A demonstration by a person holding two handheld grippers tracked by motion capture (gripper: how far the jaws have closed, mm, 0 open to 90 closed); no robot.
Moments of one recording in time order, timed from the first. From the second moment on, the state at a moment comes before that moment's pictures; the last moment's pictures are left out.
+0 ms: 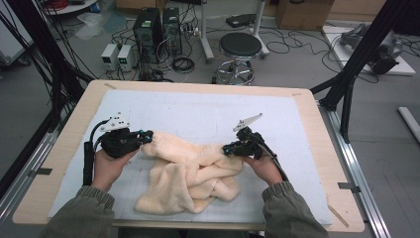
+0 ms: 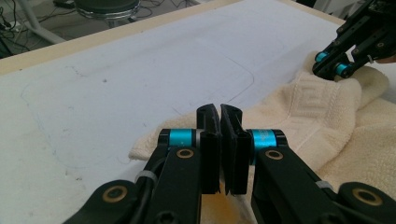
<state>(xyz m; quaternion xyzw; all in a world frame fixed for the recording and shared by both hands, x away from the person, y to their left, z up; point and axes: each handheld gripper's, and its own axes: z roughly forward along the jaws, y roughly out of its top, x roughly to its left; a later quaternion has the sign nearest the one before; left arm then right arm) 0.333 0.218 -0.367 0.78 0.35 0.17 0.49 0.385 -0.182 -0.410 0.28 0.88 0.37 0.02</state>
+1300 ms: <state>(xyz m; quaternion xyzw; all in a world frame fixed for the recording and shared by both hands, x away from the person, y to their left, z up) 0.321 0.227 -0.388 0.78 0.36 0.16 0.48 0.324 -0.183 -0.392 0.16 0.91 0.38 -0.03</state>
